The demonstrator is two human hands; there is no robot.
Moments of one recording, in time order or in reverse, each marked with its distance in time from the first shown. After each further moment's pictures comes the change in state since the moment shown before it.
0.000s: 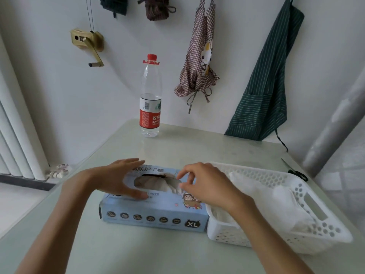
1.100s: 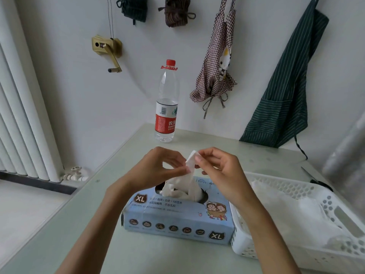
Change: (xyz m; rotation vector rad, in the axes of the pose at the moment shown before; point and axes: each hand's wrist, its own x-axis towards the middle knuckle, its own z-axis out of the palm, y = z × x) left_hand 0.000 0.043 -0.010 -0.516 0.497 0.481; right_hand 0.019 -0.022 0.007 0.747 0.354 -0.129
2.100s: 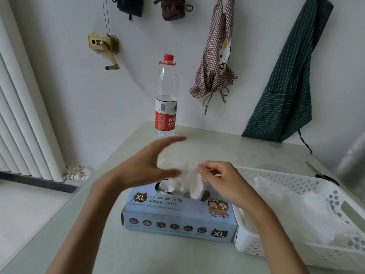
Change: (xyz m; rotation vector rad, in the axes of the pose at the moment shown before) left_hand -0.009 0.002 -0.017 0.132 -0.066 -0.044; right_hand 0.001 0.024 -0.008 -0.243 -0.196 0.161
